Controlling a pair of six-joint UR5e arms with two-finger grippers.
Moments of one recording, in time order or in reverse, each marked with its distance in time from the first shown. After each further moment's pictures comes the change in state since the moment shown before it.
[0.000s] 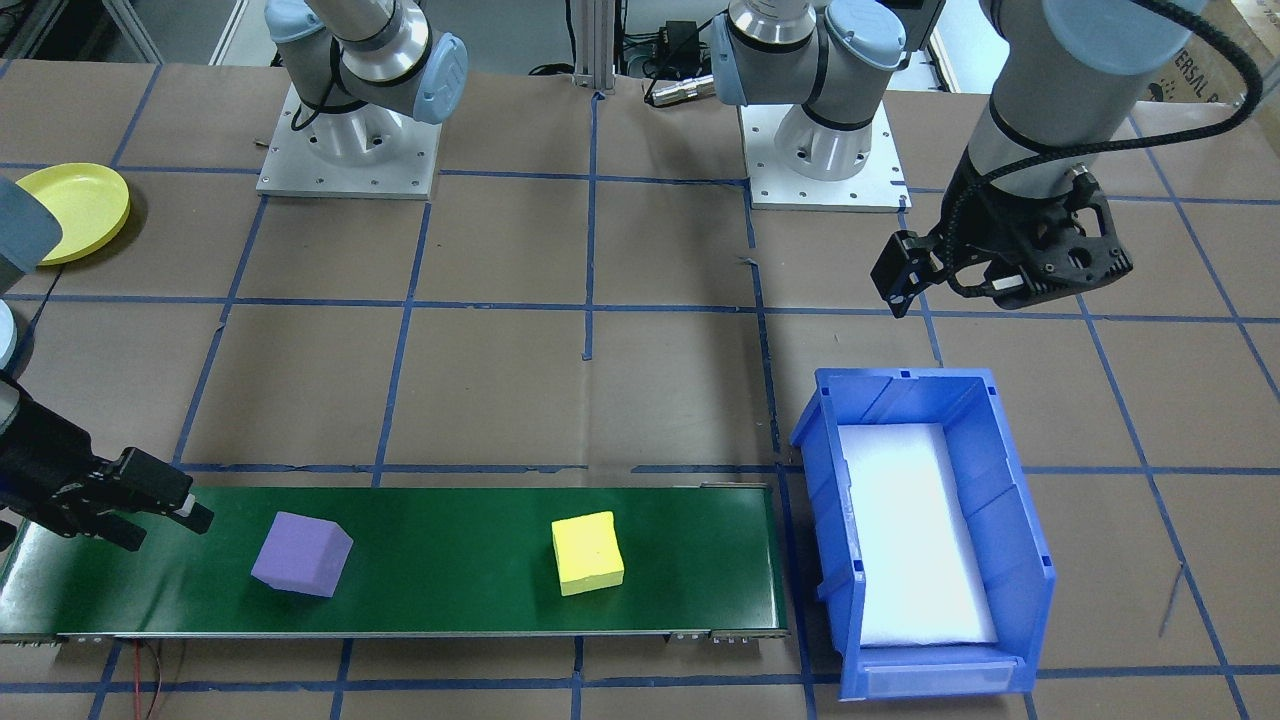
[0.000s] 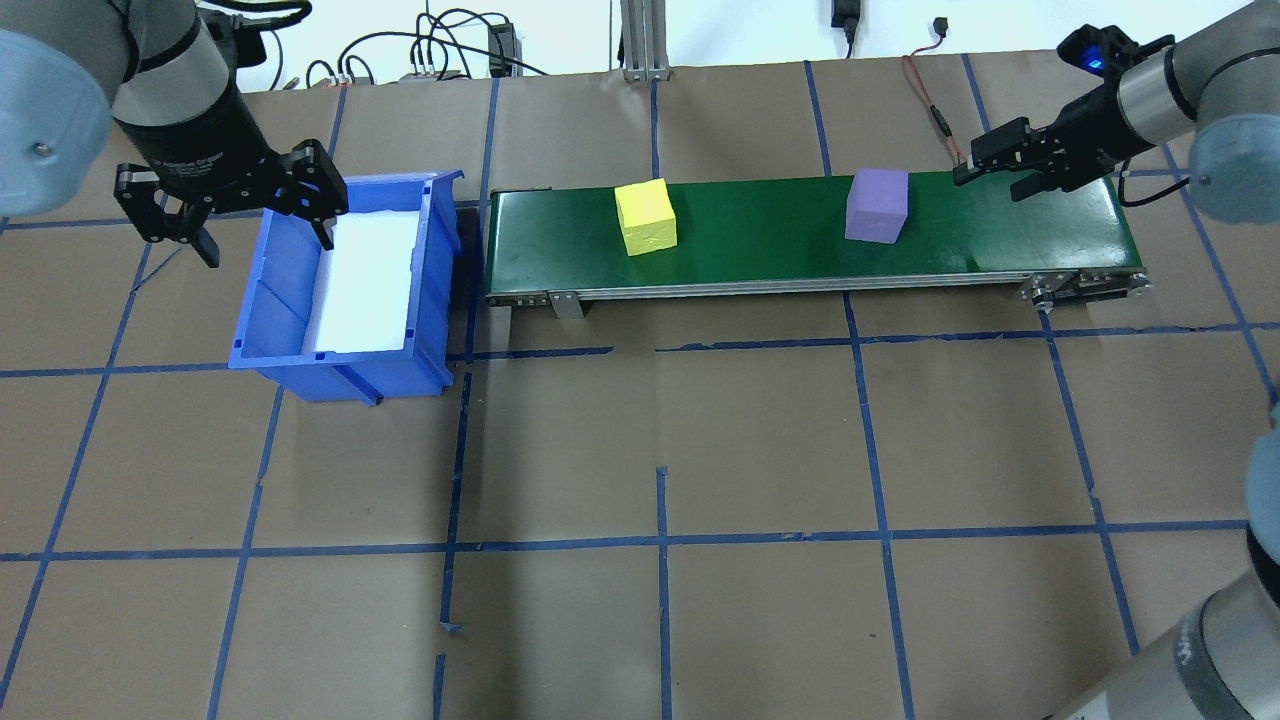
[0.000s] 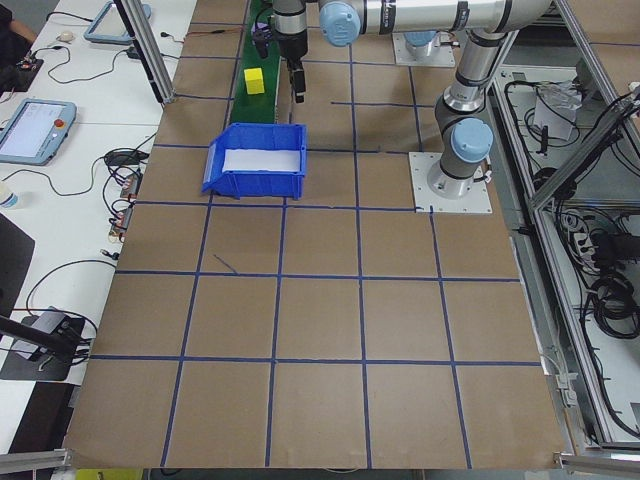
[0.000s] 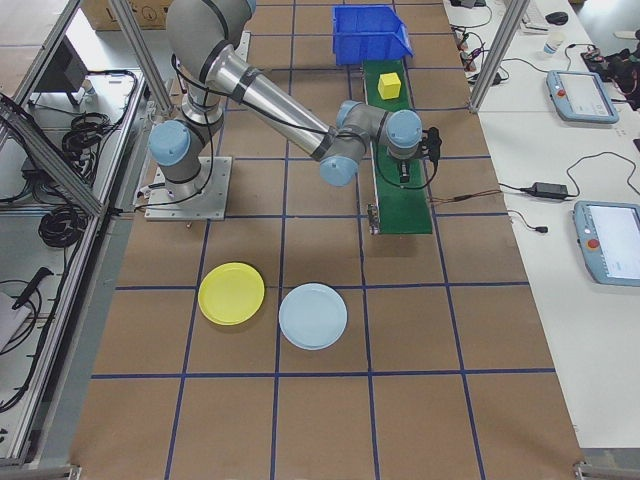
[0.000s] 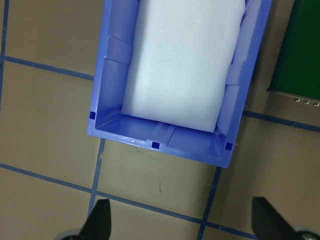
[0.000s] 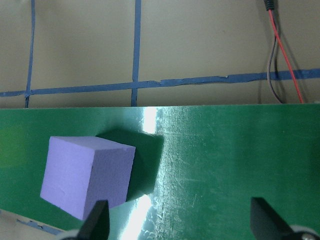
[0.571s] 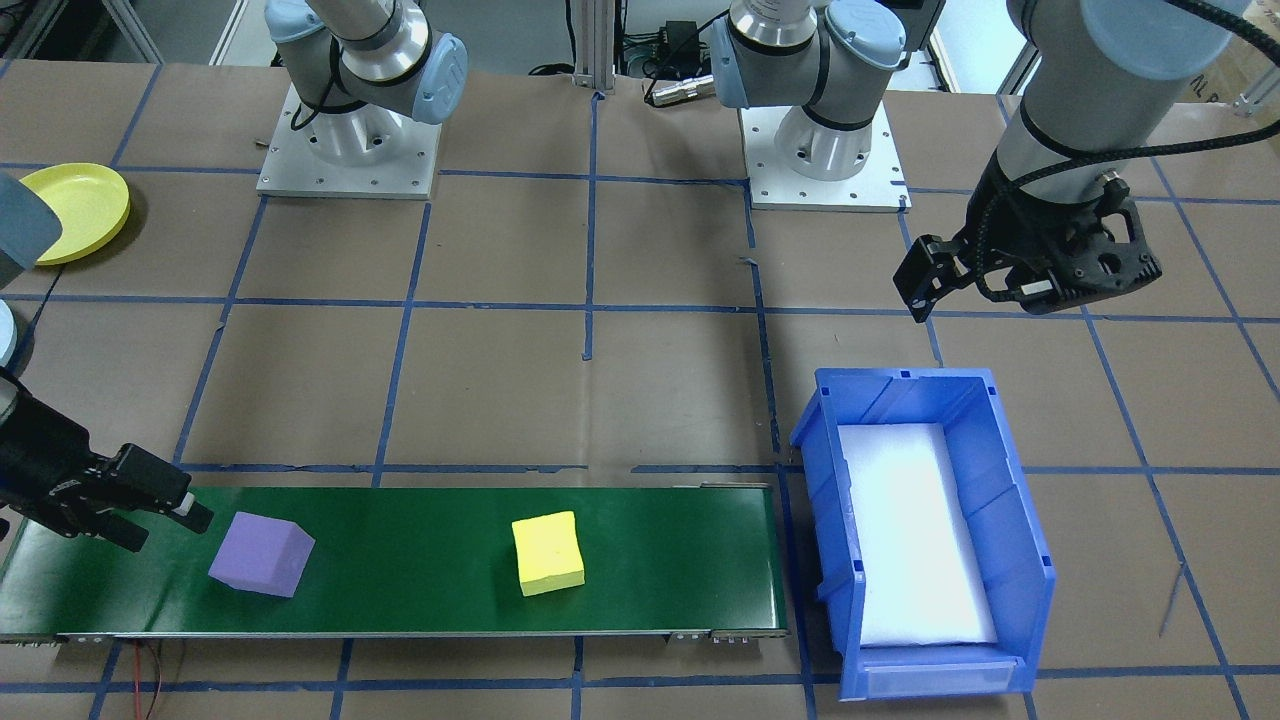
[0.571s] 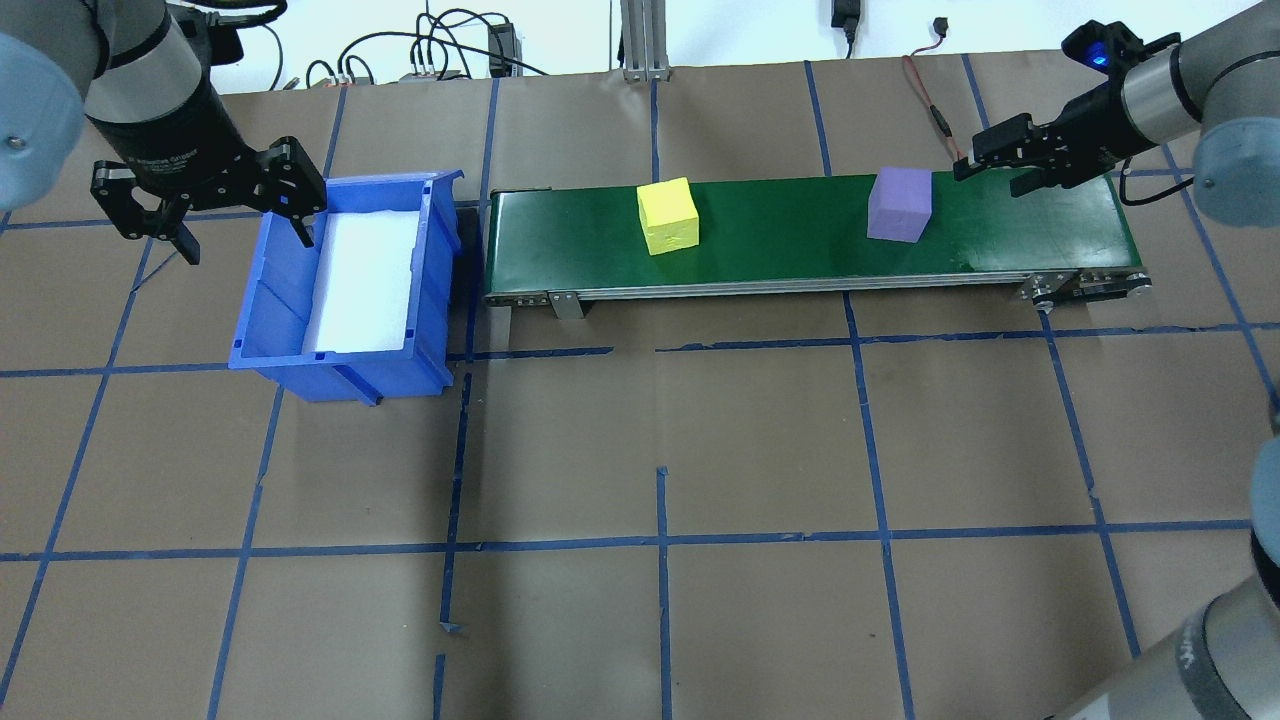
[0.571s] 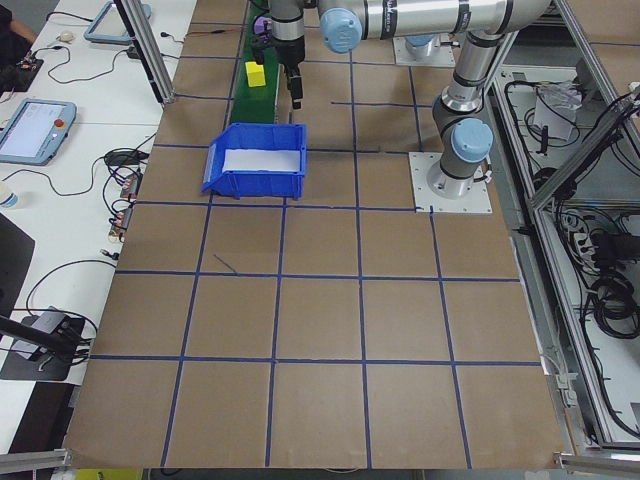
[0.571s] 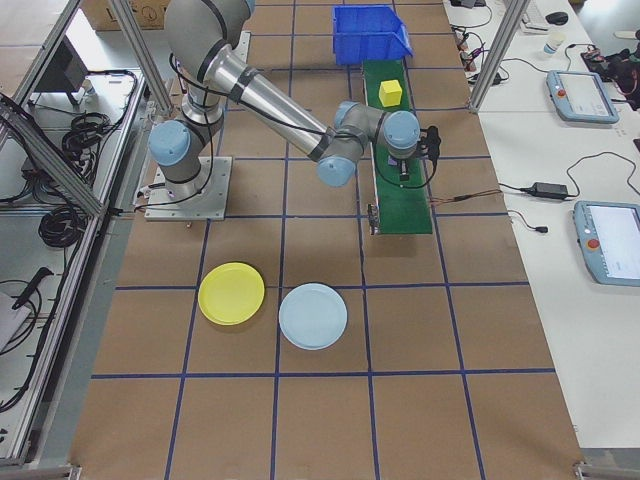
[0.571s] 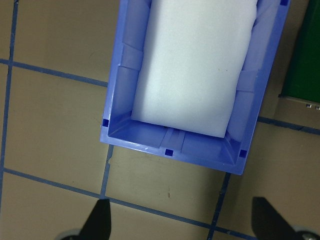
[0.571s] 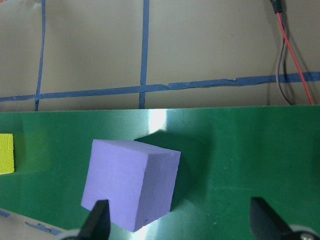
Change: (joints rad) left arm 0.021 -0.002 -0.001 0.013 -0.001 0.030; right arm -0.004 -0.005 0.007 -0.003 0.037 0.004
